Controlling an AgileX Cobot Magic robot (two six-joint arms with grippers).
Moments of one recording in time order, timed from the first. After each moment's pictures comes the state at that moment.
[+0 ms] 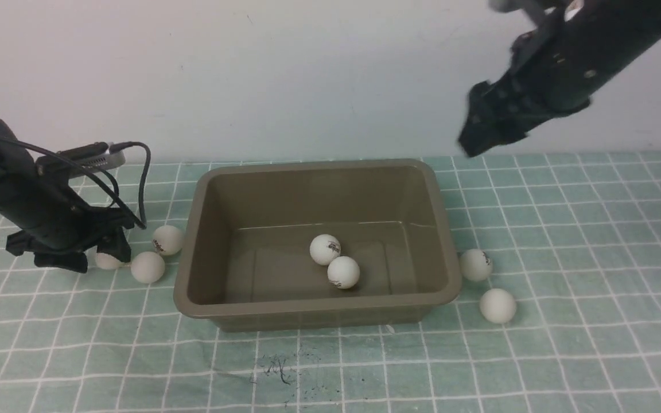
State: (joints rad) right arm 0.26 1.69 -1.70 0.18 1.23 -0.22; left arm 0.17 2.05 -1.37 -0.32 0.70 0.18
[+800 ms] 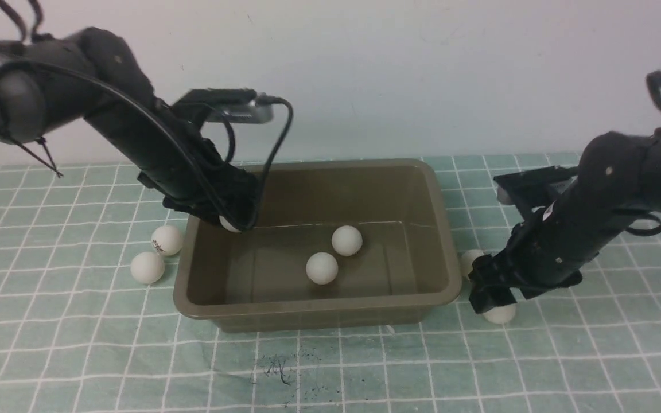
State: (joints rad) right arm 0.25 1.88 -1.15 0.26 0.78 -0.20; left arm -0.19 1.95 -1.54 -0.40 0.95 0.36
